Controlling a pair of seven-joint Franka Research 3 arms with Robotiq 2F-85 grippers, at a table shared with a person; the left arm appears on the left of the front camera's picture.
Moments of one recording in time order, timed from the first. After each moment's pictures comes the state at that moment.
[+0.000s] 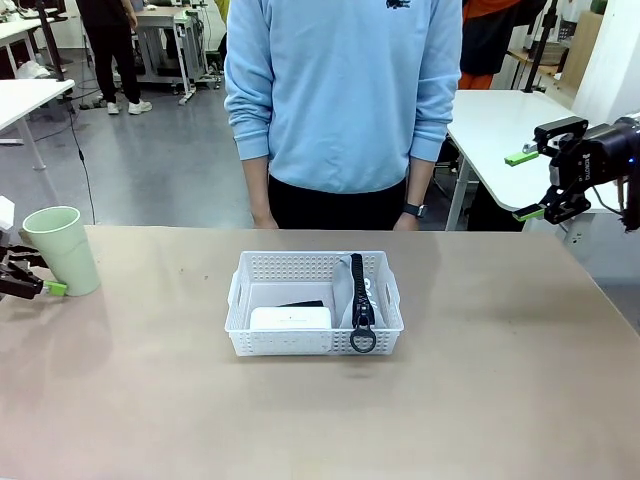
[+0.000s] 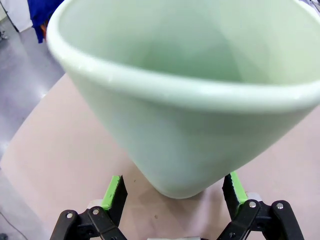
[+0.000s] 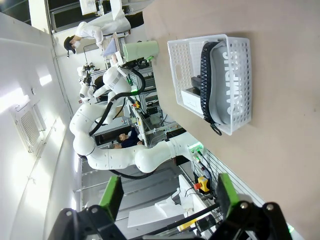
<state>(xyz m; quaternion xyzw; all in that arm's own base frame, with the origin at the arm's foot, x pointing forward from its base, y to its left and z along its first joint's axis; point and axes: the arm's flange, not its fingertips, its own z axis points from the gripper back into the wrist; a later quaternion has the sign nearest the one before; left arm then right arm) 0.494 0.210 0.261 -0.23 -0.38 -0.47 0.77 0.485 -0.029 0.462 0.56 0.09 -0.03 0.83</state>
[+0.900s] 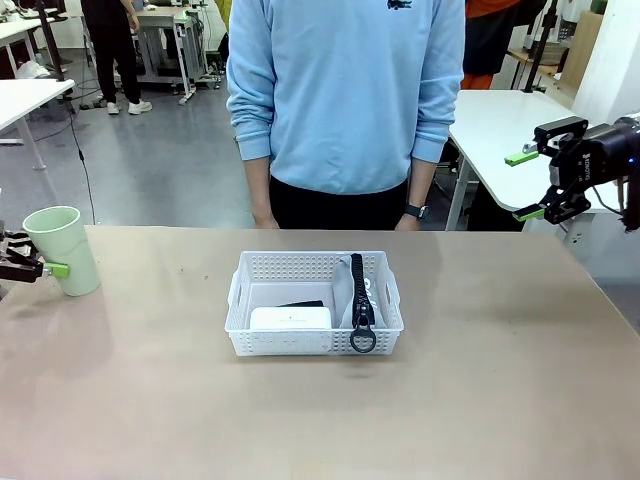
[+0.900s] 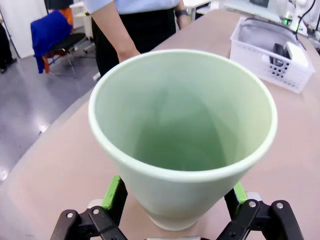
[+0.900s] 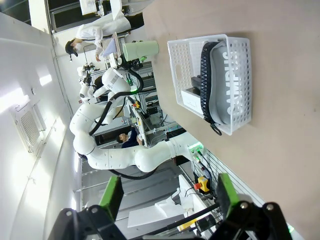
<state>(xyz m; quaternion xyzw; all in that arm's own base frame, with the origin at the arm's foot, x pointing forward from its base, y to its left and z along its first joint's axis) 0.496 0.208 0.278 -0.29 -0.45 -0.44 0.72 0.485 -0.029 0.462 0.56 0.09 -0.03 0.83</state>
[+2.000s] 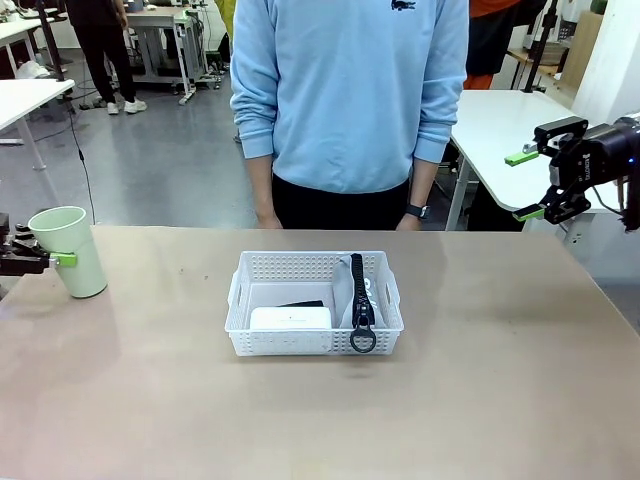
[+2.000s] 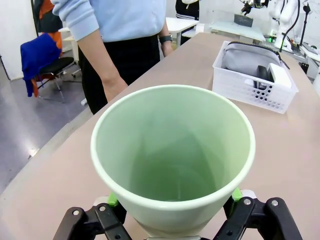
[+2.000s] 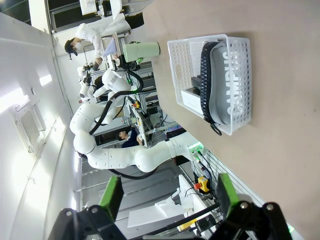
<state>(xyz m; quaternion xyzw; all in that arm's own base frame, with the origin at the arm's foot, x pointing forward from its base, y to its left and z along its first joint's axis) 0.498 0.194 0.283 -0.34 -0.47 -0.44 0.68 0.485 -0.029 0.462 0.56 0.09 -0.03 0.83</state>
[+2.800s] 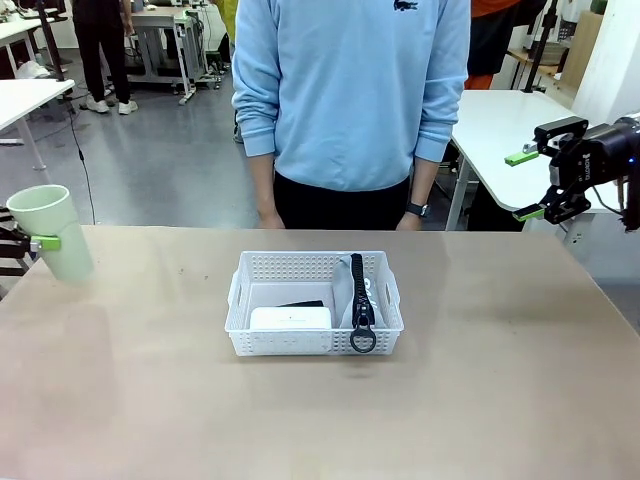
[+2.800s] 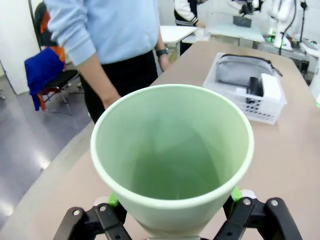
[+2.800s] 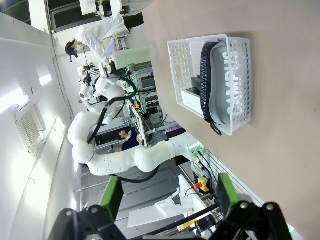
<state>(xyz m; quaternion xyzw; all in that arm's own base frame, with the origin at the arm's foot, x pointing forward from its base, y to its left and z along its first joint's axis) 0.468 0.187 0.347 -0.31 -0.49 -0.47 0.67 0.485 -0.029 0.462 0.56 0.09 -0.03 0.83</state>
